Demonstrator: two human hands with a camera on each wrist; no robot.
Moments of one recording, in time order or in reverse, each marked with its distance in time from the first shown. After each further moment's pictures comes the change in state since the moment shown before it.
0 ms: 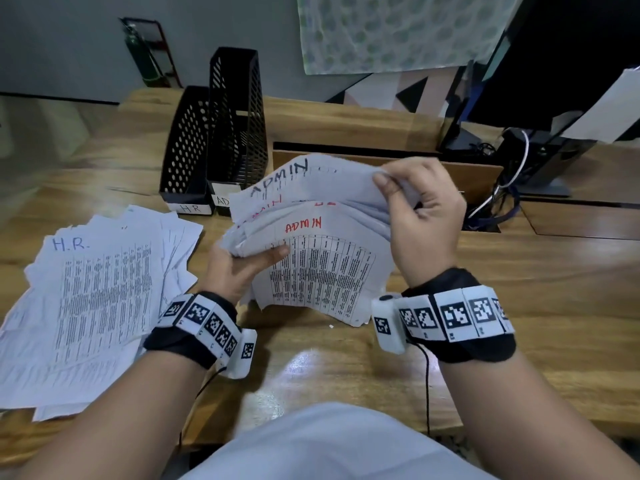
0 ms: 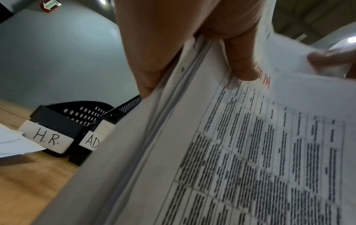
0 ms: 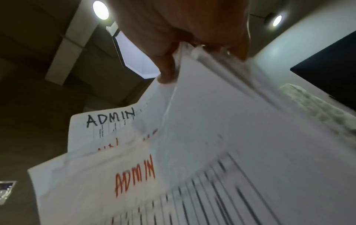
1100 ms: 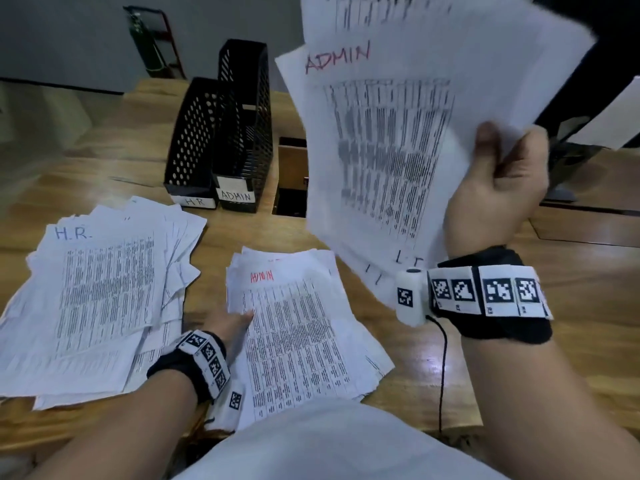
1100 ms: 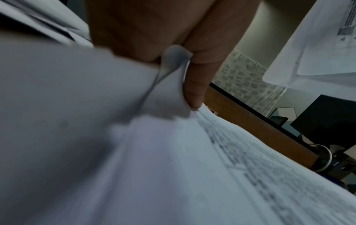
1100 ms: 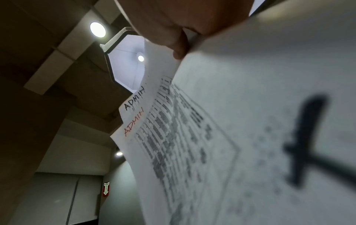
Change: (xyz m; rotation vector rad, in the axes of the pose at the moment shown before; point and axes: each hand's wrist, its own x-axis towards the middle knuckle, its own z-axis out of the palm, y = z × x) left_hand -0.049 -0.106 -0.042 0.123 0.209 -0.949; right_hand 0.034 0.001 -0.019 0.072 0.392 0.054
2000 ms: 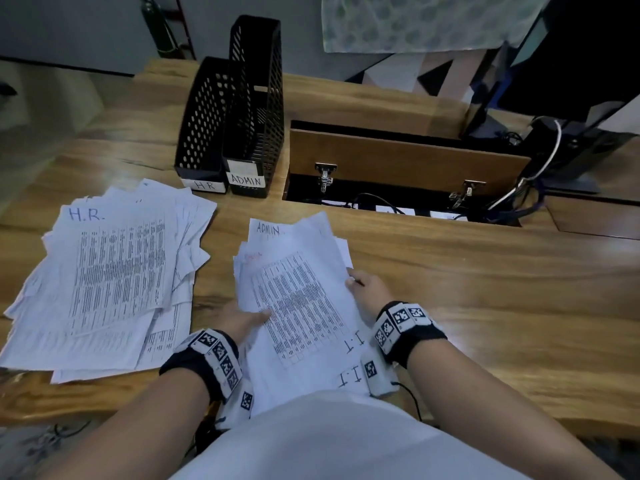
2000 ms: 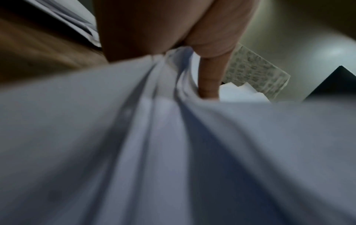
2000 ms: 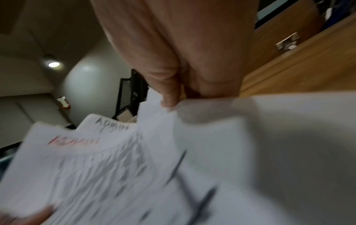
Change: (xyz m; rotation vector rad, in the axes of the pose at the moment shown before) left_hand 0.005 -0.028 -0.006 -0.008 -0.035 0.122; right_hand -0.173 0.127 -0.007 -0.309 -1.028 1.086
